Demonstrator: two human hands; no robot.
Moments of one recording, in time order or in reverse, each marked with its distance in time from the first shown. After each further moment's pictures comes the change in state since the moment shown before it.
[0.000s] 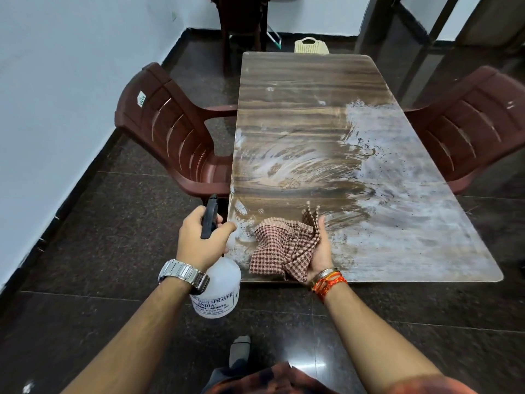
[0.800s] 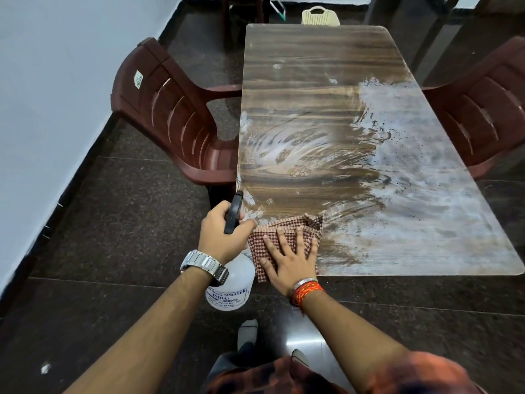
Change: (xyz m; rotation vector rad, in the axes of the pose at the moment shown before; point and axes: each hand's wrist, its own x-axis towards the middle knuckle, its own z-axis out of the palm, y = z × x) left_hand 0.025 -0.022 0.019 0.125 -0.106 0.017; right_hand 0.029 0.077 -0.022 -2.311 0.138 -0.457
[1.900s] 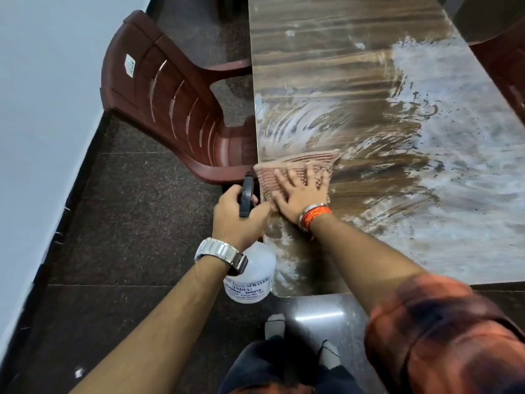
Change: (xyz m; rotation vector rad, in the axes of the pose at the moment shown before) left_hand 0.097 -0.022 -0.015 -0.034 -0.049 -0.076; right_hand 0.186 -0.025 -0.041 -0.014 -0.025 0.067
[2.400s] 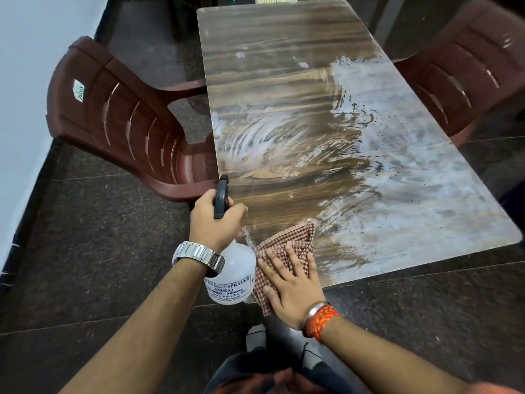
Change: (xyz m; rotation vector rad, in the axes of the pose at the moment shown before) left_hand -0.007 0.032 0.021 -0.030 -0.069 0.024; right_hand -0.188 0.016 0.056 0.073 0.005 -0.068
